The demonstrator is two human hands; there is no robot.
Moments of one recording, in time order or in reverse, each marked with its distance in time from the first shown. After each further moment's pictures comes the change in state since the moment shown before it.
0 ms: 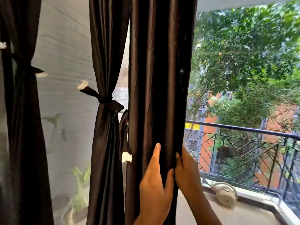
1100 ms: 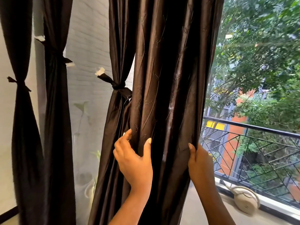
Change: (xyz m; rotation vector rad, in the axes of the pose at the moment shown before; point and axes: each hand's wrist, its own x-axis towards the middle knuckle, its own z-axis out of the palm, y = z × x) left_hand 0.013 0.001 -0.022 0.292 0.646 -0.239; right_hand -0.004 0.025 -0.010 -0.008 0.068 -0.055
